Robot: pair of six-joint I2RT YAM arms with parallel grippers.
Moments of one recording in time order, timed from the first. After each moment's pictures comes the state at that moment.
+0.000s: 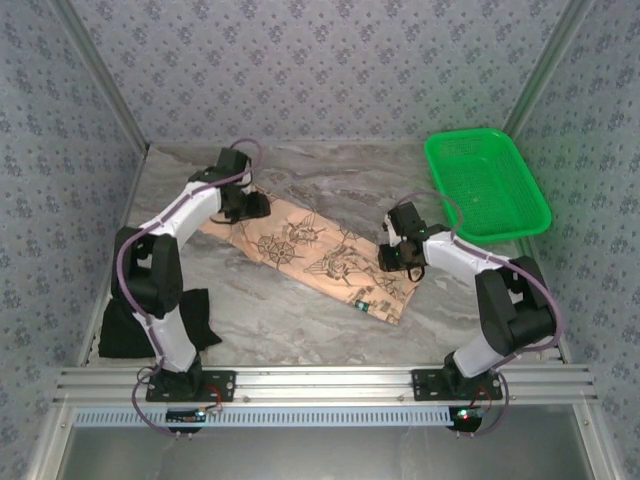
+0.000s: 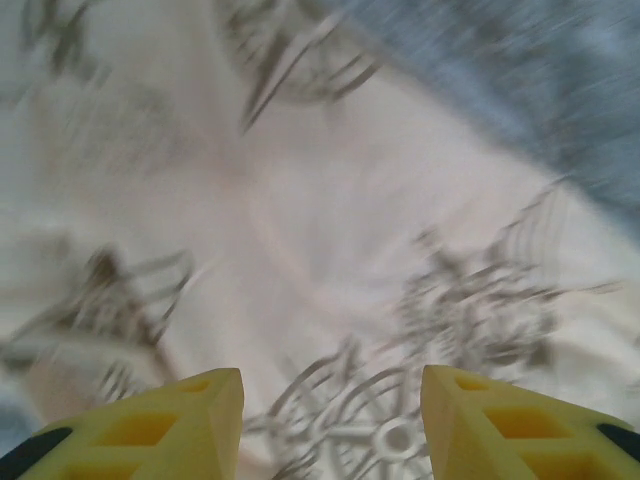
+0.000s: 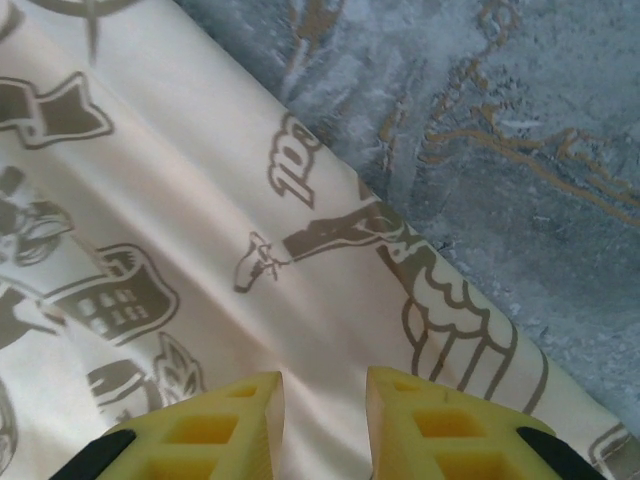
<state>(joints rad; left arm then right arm) -0.27 1.81 1.37 -0.72 0.11 -0.39 0.38 1.56 0.87 -0.50 -0.06 0.21</state>
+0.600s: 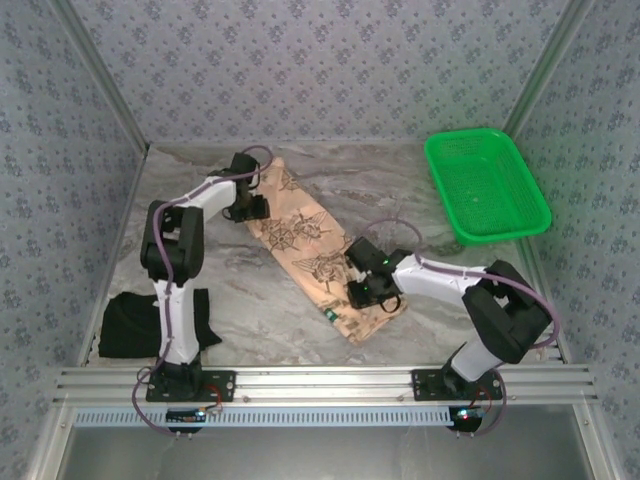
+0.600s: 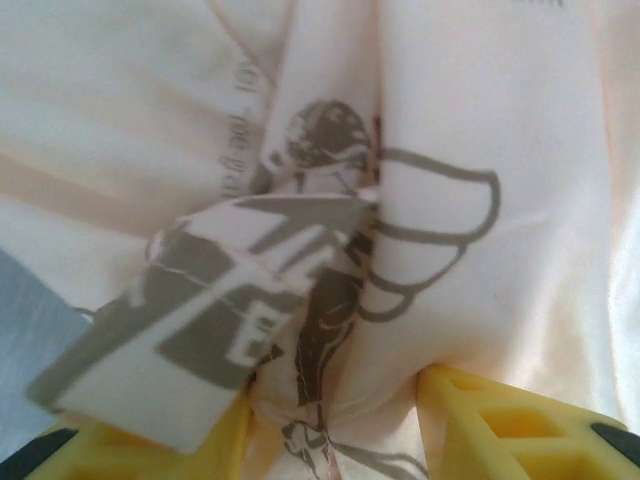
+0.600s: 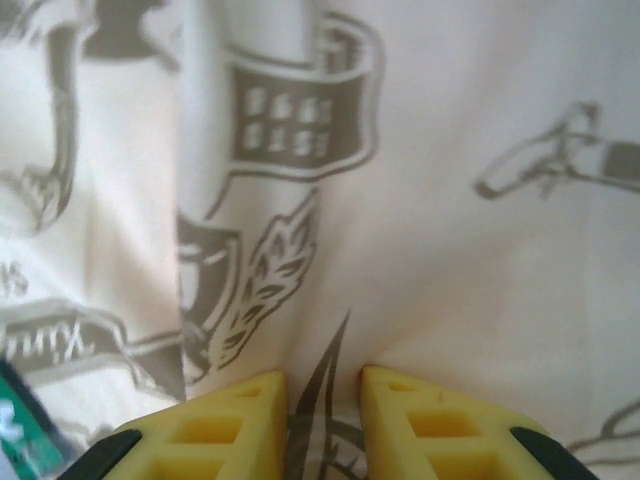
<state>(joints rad) -0.26 2.16 1.63 -0.66 0.04 -0.31 0.78 1.55 0.81 -0.55 -0.08 0.42</state>
